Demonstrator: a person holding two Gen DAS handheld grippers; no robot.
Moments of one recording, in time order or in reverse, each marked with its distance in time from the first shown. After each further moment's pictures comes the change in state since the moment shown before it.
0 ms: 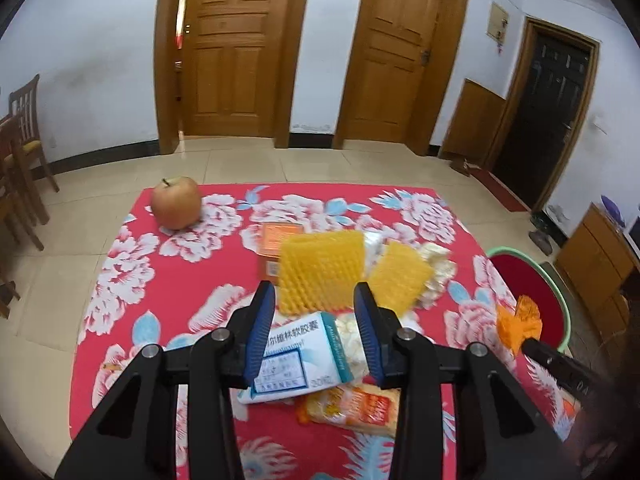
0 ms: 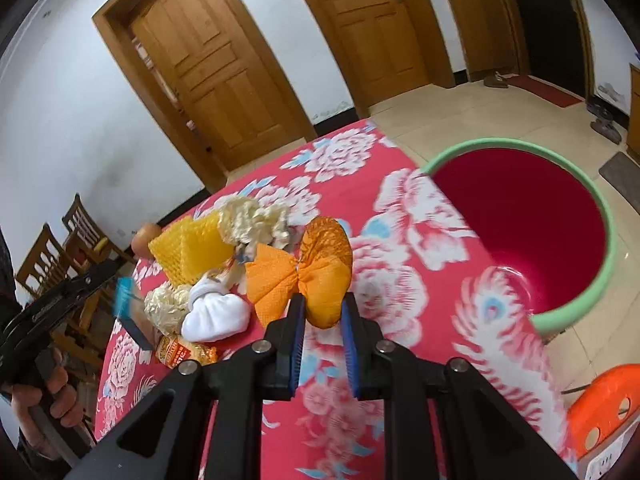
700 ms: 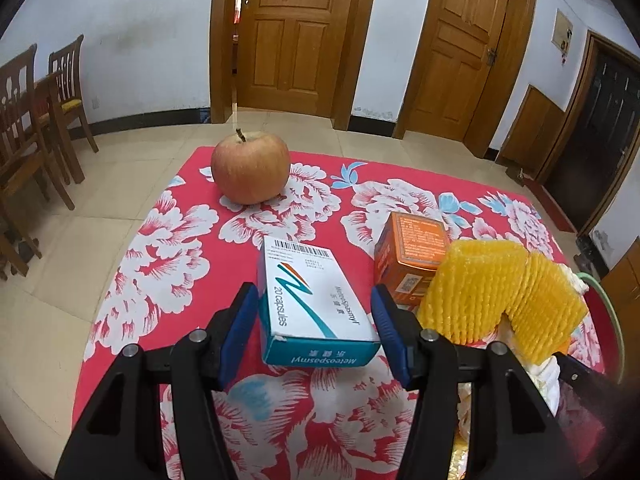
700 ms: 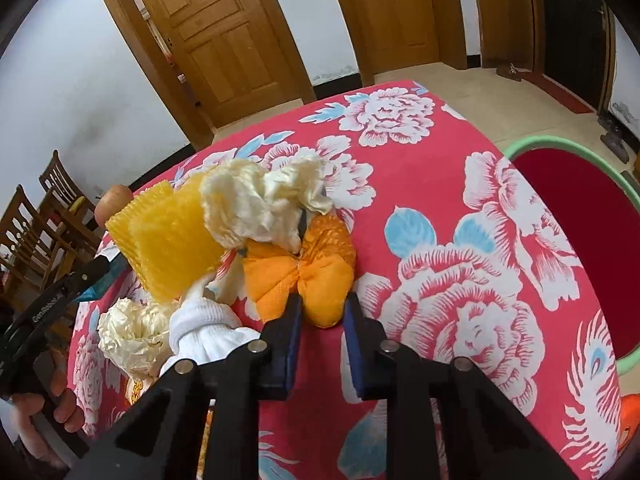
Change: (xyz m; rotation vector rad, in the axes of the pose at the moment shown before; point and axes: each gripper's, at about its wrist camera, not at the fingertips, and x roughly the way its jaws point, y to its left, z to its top) left arm 0.078 0.087 0.000 -0.130 0.046 0.165; right arm 0.100 0.057 0.015 -0.094 0.147 -0.073
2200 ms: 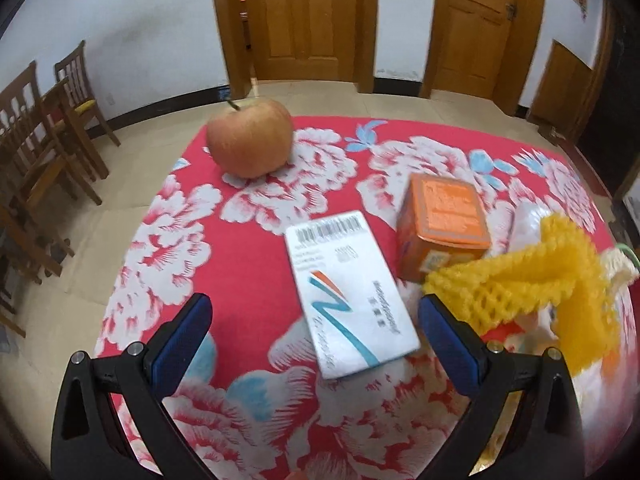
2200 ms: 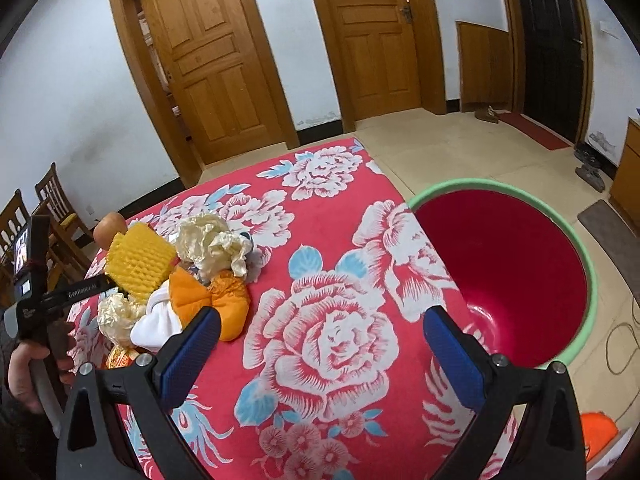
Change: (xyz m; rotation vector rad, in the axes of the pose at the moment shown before) left arm 0.032 -0.020 -0.004 0.062 0.143 0.129; right arm -0.075 -0.050 -0.012 -0.034 -0.163 -0.075
